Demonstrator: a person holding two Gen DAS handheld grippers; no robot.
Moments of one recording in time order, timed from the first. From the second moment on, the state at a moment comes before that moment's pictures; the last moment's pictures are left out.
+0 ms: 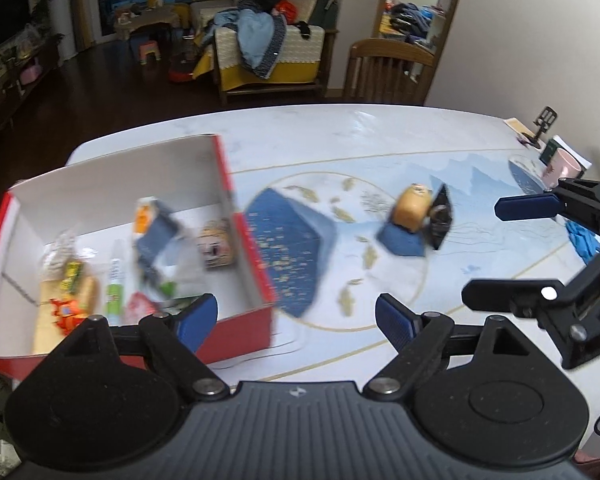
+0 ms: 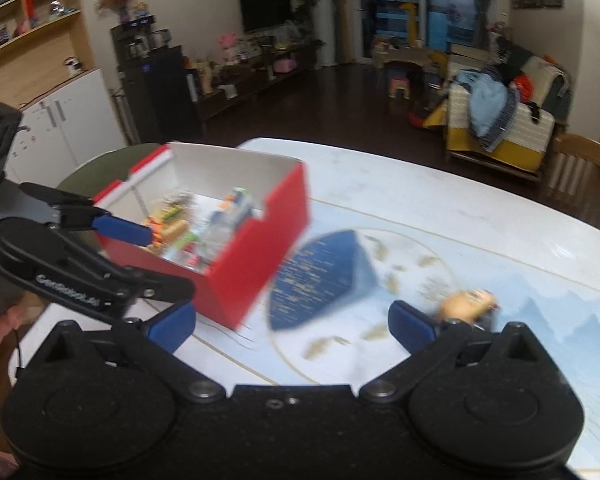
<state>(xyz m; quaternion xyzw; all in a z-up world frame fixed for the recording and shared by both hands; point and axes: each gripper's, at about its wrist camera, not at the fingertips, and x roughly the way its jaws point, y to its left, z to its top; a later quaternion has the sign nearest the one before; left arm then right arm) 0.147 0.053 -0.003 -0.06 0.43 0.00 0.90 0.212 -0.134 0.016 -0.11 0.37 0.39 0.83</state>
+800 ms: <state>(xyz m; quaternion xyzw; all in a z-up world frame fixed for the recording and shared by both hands) 0.281 -0.044 -0.061 -0.01 0.48 -0.04 0.88 0.283 -0.228 -0.050 -0.20 0.37 0.35 0.84</state>
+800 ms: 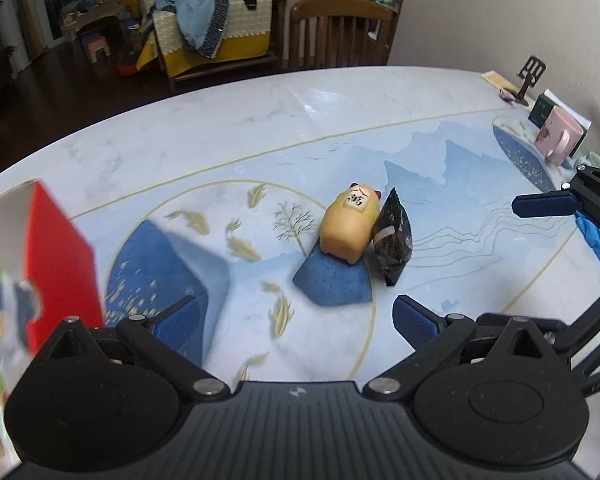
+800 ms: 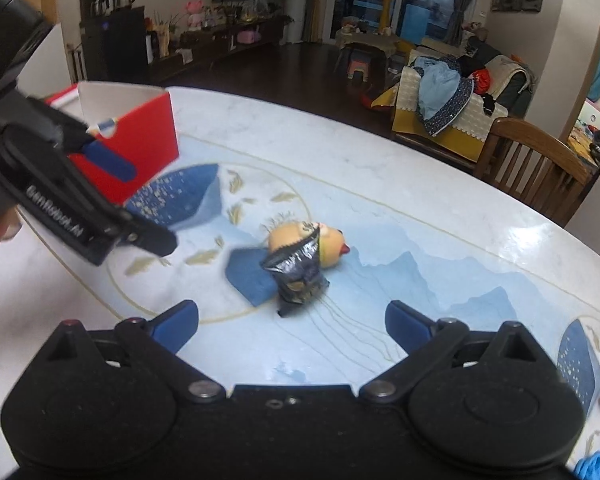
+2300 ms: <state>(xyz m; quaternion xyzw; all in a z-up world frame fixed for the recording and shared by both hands) 0.382 -0.087 -0.128 0.01 0.49 -0.10 0.87 0.345 -0.225 -0.123 -0.19 0.42 0.33 0.82</state>
